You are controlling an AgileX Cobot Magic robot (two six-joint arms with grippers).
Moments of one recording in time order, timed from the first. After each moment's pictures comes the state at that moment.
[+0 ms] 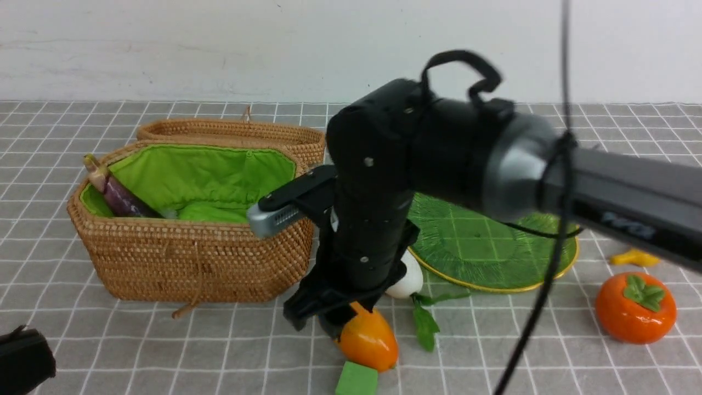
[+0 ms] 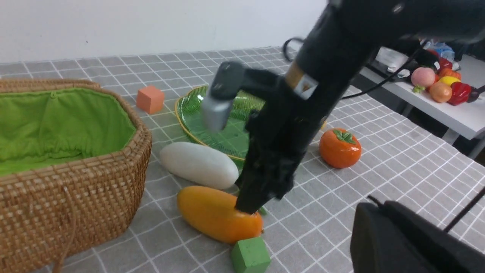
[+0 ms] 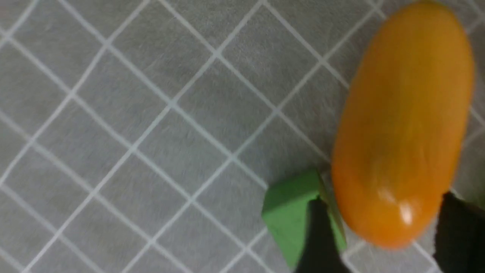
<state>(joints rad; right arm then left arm) 0.81 2.03 -1.77 0.06 1.17 0.04 -0.89 0.25 -0.55 0.24 0.51 -0.49</state>
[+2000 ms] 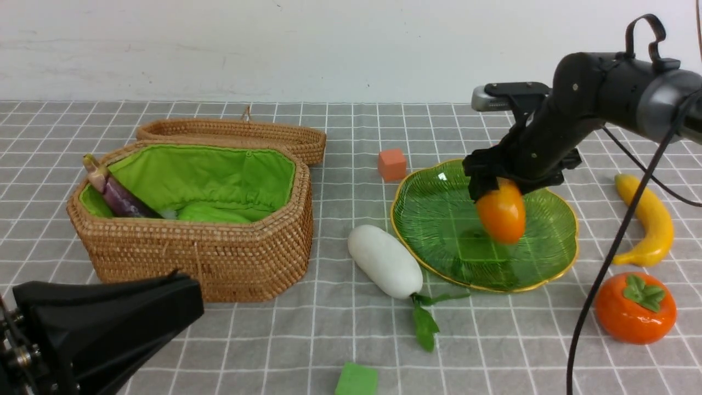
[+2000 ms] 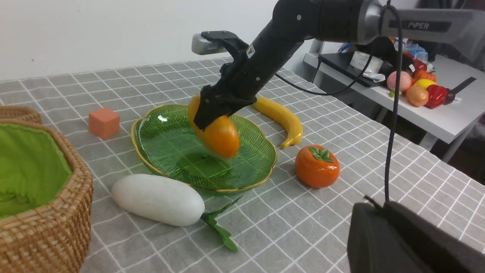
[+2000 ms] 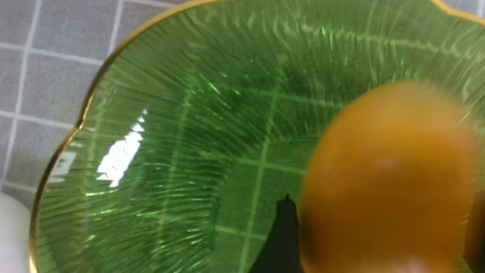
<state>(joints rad) 0.19 2.13 -1.80 0.15 0.82 -0.04 -0.89 0.54 -0.55 0.26 0.21 -0.52</state>
